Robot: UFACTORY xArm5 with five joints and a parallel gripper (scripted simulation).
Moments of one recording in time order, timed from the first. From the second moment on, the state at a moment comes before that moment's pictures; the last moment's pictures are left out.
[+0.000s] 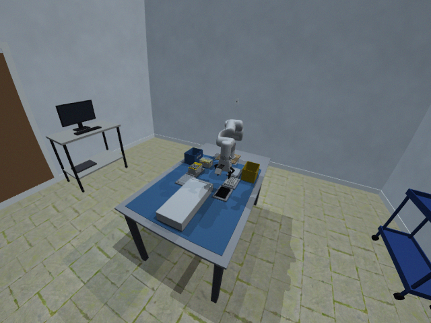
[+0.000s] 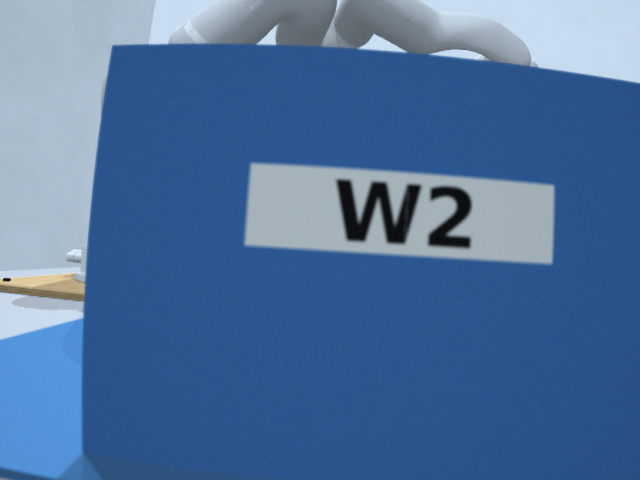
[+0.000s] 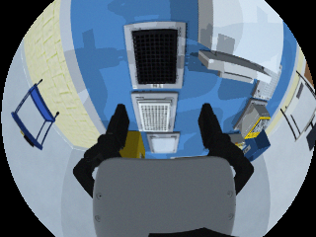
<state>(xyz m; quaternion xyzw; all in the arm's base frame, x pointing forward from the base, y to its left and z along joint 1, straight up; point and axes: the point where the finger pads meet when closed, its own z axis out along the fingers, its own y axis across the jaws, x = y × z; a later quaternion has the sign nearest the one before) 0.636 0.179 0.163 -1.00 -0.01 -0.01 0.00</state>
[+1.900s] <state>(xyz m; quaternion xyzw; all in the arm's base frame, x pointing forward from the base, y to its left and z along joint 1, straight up) 0.657 0.194 0.109 -1.00 -0.01 0.00 0.00</state>
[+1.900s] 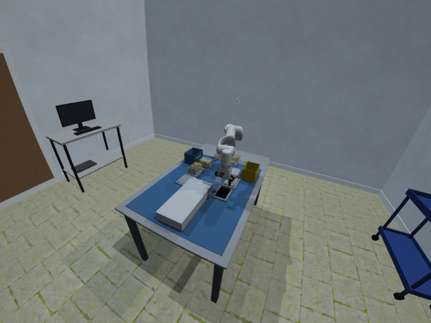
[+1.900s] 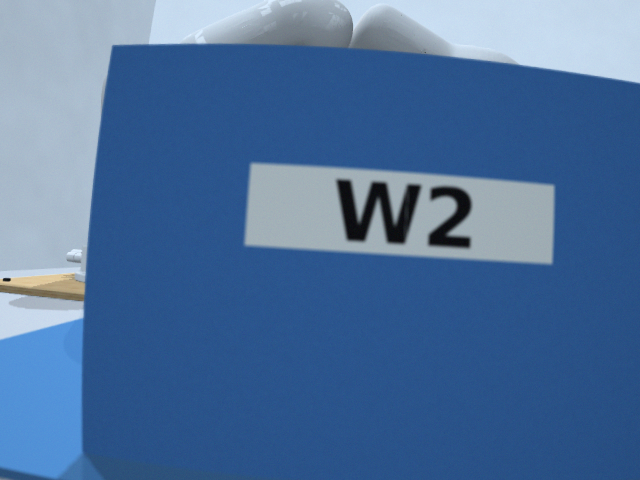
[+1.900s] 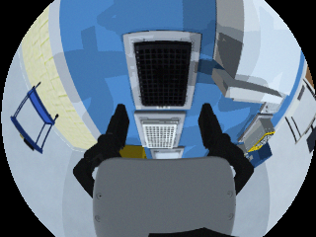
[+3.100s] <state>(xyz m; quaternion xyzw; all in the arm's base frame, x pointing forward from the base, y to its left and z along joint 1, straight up) 0.657 0.194 0.055 -1.00 -0.01 0.00 0.00</state>
